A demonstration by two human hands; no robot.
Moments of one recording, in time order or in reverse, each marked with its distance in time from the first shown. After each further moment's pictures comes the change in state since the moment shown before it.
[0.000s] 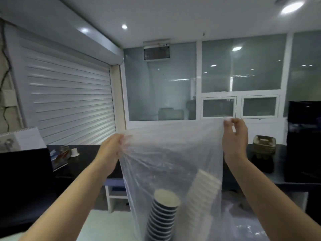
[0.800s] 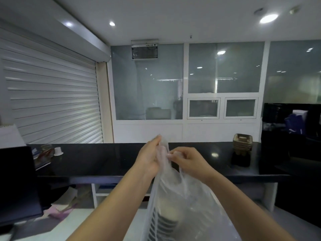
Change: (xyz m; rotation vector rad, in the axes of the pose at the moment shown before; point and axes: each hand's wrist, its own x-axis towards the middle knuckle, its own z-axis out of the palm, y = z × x) left_hand -0.048 -0.024 0.123 -0.412 -0.252 -0.440; right_hand -0.073 -0.003 -0.008 -0.327 -0.904 -0.066
